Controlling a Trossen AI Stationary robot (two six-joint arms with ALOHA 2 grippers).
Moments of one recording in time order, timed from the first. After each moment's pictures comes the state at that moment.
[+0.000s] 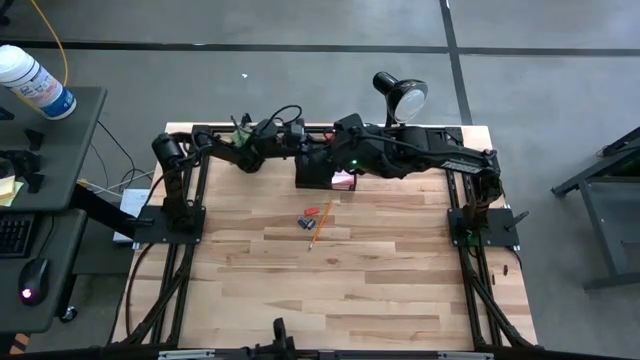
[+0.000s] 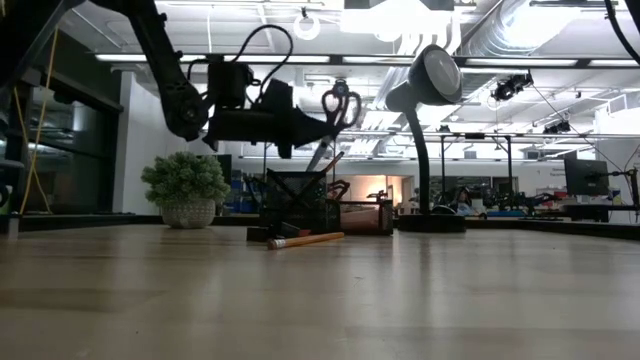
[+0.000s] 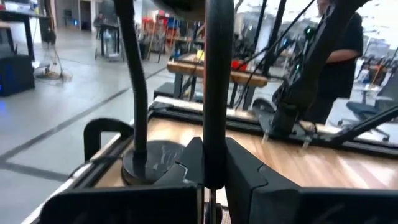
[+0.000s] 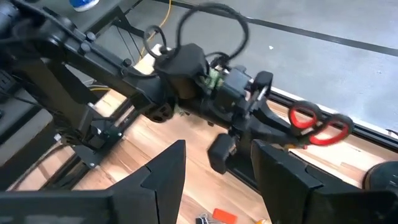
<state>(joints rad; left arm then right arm) 0.71 1.90 0.81 1.09 0.49 -0.12 0.04 1.89 2.34 -1.20 0.57 0.85</state>
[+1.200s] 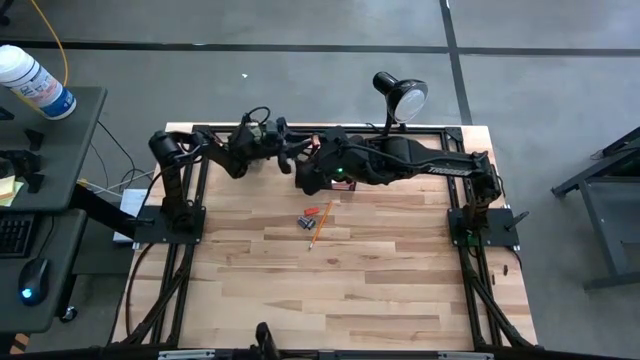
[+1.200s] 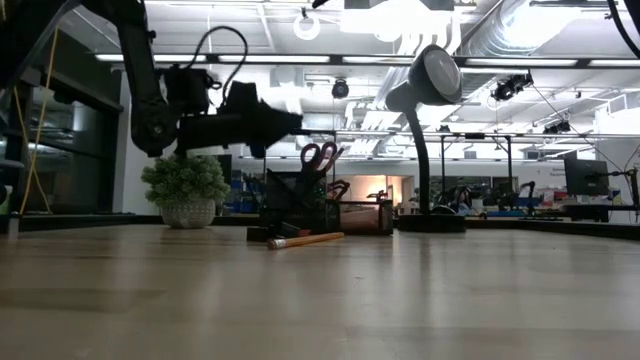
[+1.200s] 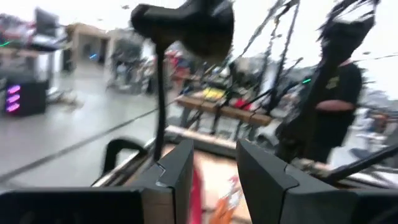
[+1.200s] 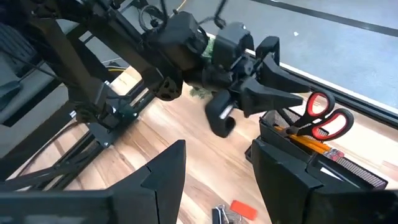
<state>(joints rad) 0.80 1.90 0.61 1.50 0.52 -0.29 0.03 1.89 2.19 -1.02 0.47 0.80</state>
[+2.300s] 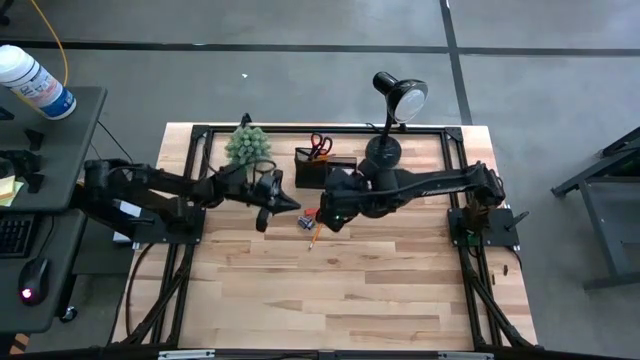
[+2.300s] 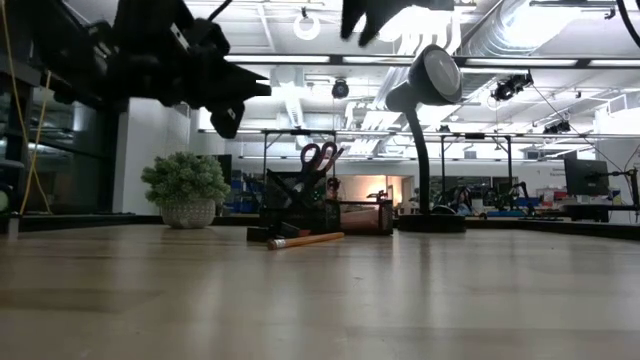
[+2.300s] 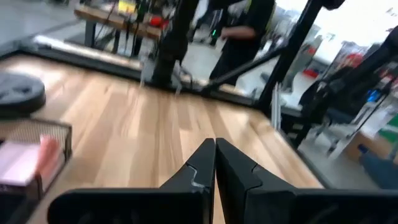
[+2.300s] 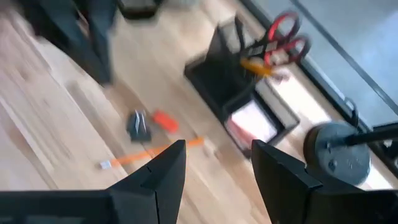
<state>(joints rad) 0.34 1.31 0.35 0.85 0.43 -0.25 0.17 1.89 2.02 -1.32 0.57 0.72</state>
